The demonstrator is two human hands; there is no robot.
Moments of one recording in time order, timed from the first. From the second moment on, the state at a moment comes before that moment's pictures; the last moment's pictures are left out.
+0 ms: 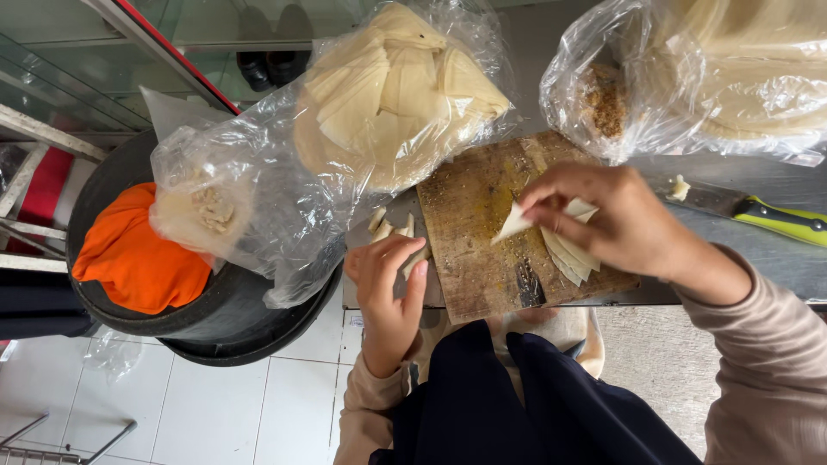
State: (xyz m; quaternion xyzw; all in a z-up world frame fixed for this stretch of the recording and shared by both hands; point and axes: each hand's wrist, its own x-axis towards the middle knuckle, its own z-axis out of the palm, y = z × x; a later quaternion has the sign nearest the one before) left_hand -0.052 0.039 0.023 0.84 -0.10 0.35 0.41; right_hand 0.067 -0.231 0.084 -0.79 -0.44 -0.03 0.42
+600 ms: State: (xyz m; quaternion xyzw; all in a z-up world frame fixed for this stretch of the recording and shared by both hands) left_hand -0.034 0.016 -0.001 0.92 -0.20 0.23 0.26; right_hand 0.062 -0.239 0.068 -0.93 -0.32 -0.10 0.17
